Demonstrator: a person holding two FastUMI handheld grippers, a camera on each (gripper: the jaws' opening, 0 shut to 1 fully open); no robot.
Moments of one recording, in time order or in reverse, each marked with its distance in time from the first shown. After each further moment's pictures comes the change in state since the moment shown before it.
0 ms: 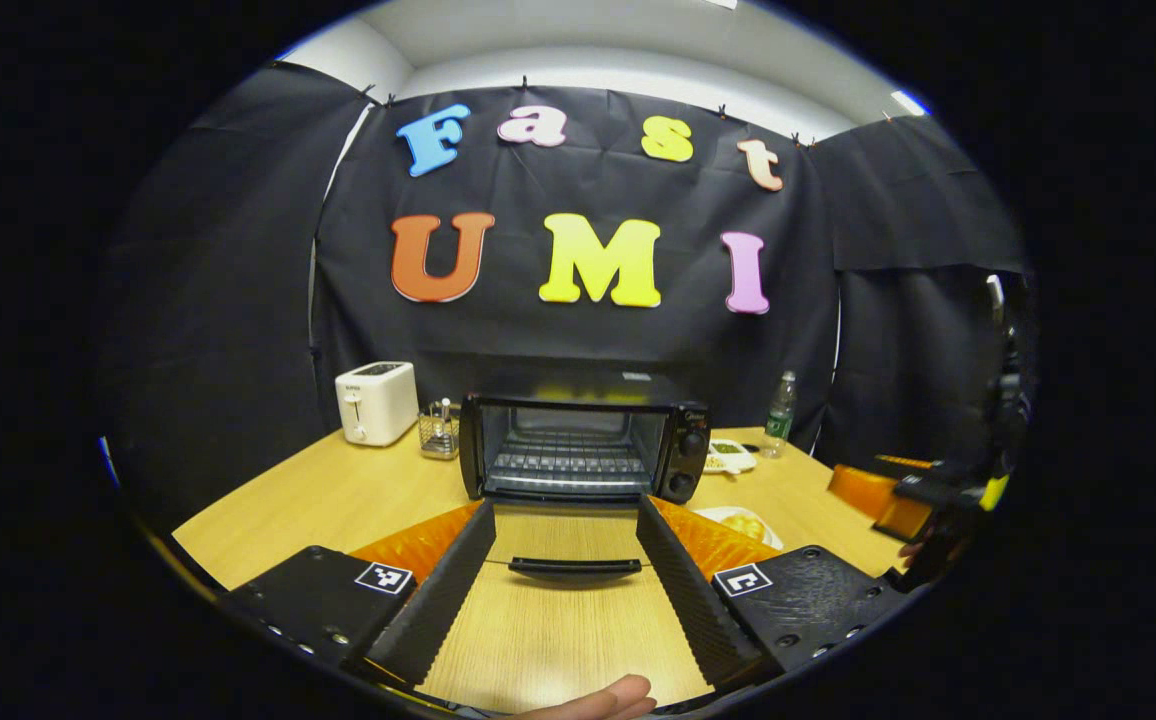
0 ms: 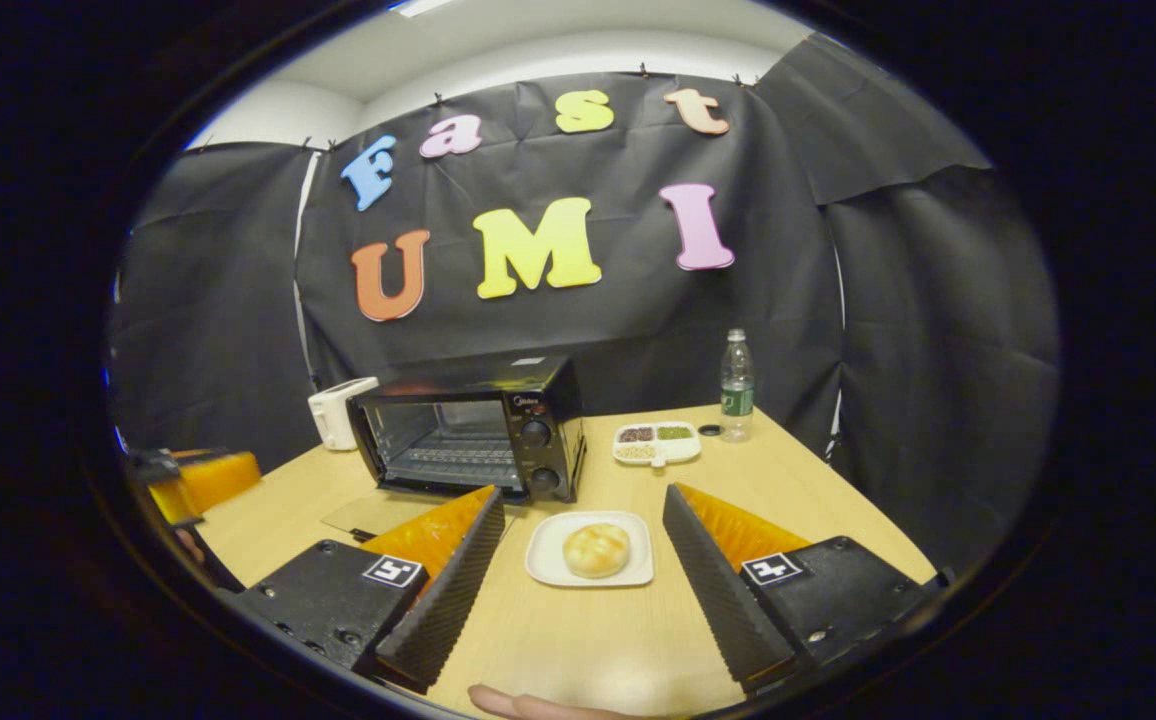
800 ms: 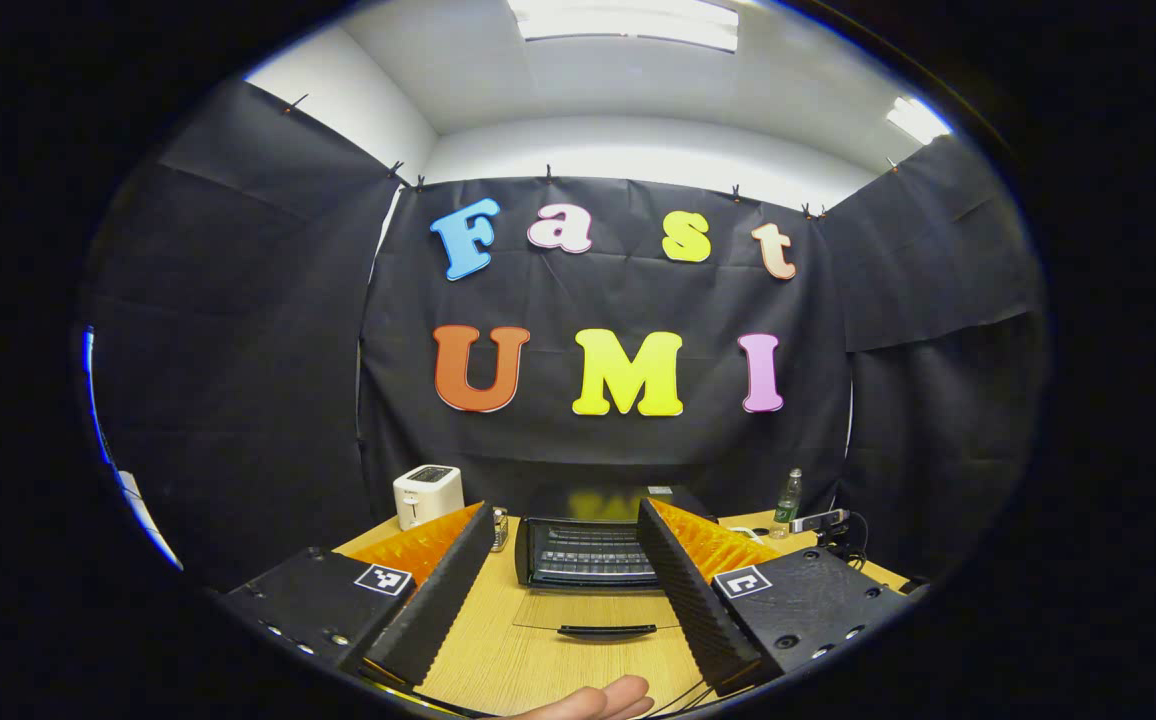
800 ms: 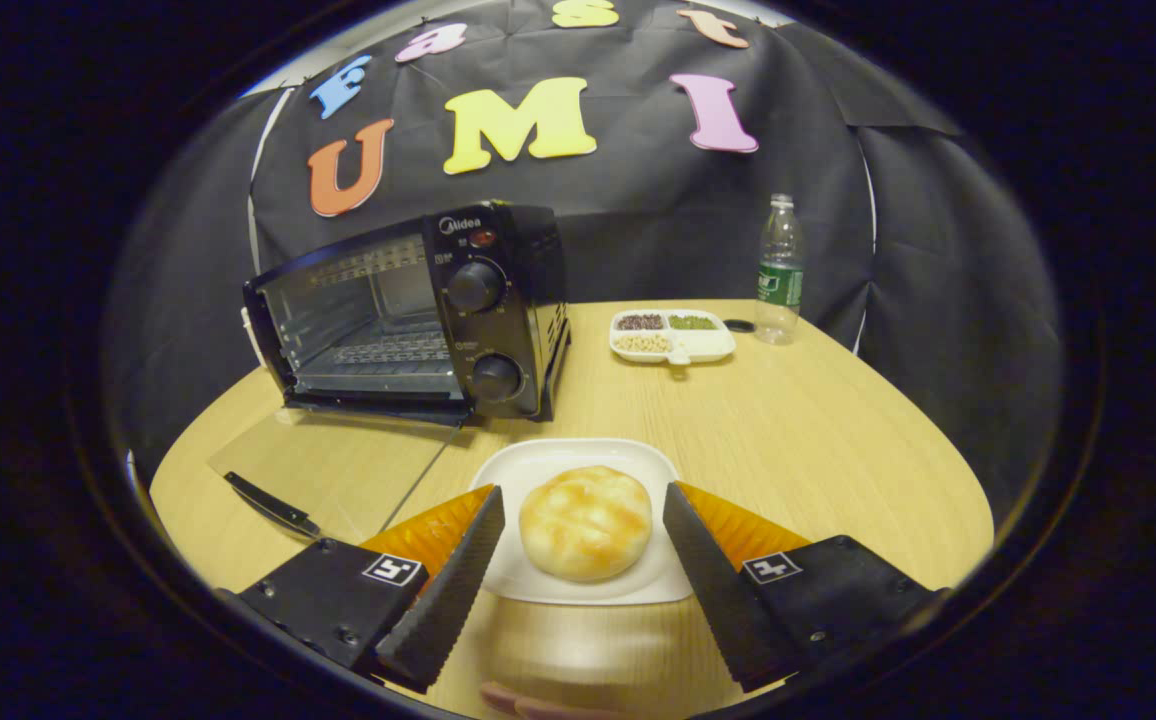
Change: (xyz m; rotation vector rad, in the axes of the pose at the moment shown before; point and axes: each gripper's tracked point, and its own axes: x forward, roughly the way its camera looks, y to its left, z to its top) left arm -0.071 0.022 0.122 0.043 -0.214 0.059; right arm 0.137 -0.012 -0.112 -0.009 0.298 -0.040
